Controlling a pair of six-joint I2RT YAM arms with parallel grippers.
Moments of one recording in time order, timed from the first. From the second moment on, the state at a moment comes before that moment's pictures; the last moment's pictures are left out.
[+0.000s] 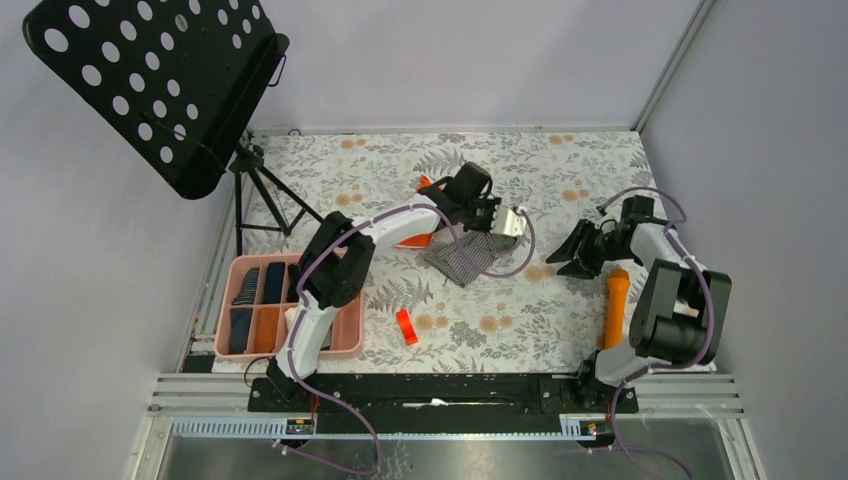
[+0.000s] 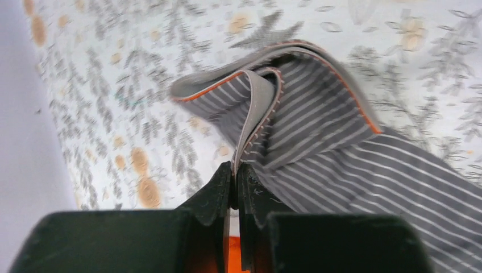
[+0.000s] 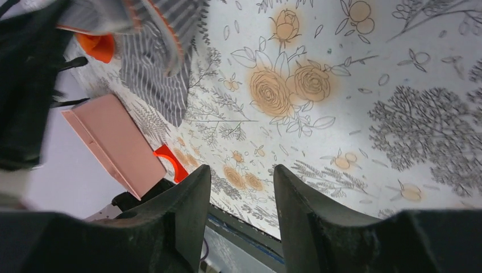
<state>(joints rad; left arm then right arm) -0.79 2.19 1.72 -0.32 0.36 1.09 -0.28 1.49 0.89 -0.72 -0.68 0.28</state>
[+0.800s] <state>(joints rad) -0.68 2.31 1.99 -0.50 0.39 0.49 -0.03 2.00 1.30 -0.56 -0.70 0.45</state>
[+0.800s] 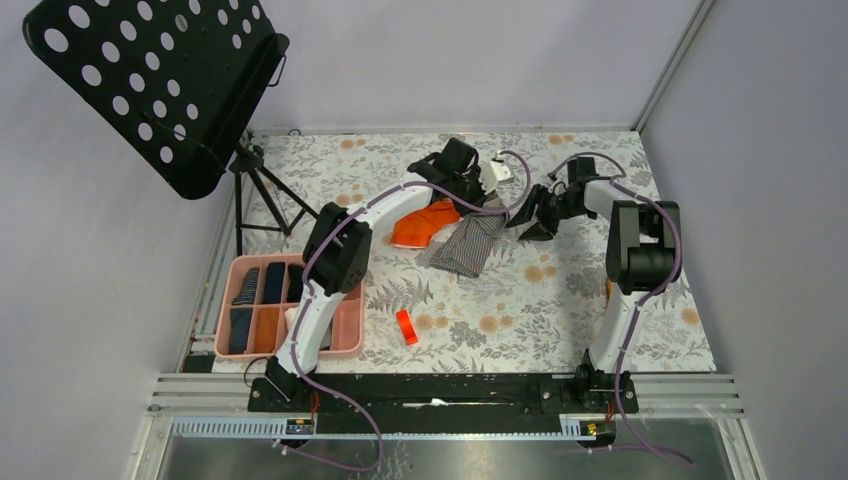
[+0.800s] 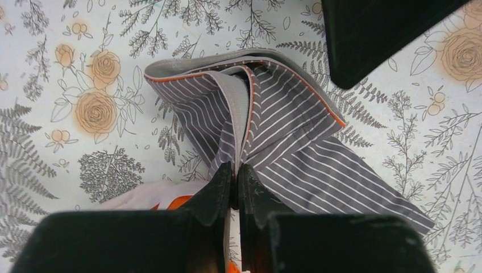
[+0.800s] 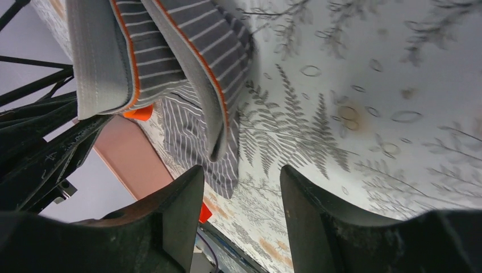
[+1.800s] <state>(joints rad) -0.64 2.33 2.05 -0.55 0.39 0.38 0.07 2.06 1.41 -0.64 -0.66 0.33</state>
